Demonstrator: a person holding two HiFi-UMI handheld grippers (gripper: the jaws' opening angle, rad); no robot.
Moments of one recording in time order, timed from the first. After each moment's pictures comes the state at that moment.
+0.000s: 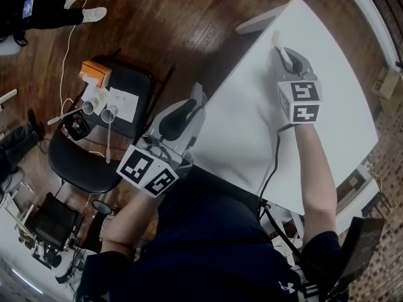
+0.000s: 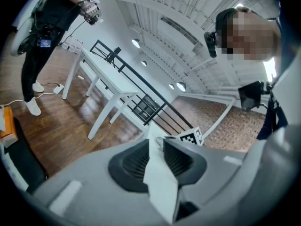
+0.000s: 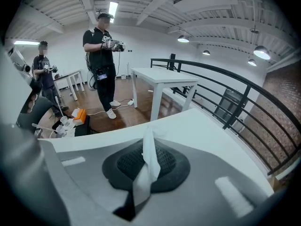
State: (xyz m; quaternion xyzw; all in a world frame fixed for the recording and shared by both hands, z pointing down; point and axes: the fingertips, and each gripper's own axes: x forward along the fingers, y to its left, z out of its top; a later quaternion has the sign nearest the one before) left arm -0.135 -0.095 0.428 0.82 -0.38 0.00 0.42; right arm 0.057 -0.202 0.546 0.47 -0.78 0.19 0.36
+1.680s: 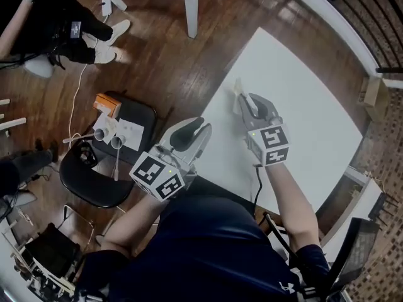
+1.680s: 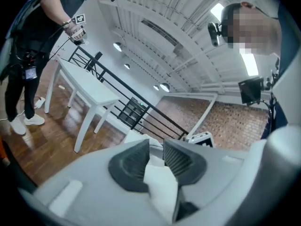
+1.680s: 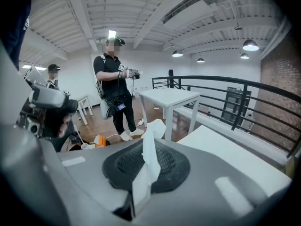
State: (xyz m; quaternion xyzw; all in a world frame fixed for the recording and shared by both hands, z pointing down) left arm -0.105 -0.066 0.348 0.88 -0.32 -0.01 0.36; right arm -0.008 -0.119 0.433 0.48 -0.83 0.20 0.23
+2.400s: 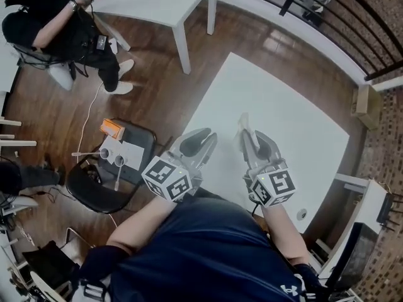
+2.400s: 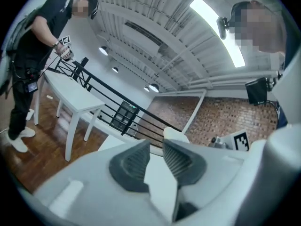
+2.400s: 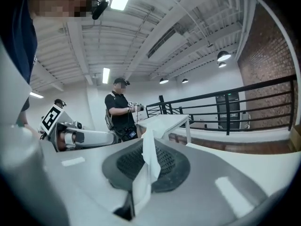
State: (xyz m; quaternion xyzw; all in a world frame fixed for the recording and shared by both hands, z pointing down) left arm -0.017 -0.016 0.286 0.91 -0.29 -0.02 0.29; right arm 0.068 -0.009 0.292 0.54 -0.82 0.18 0.03
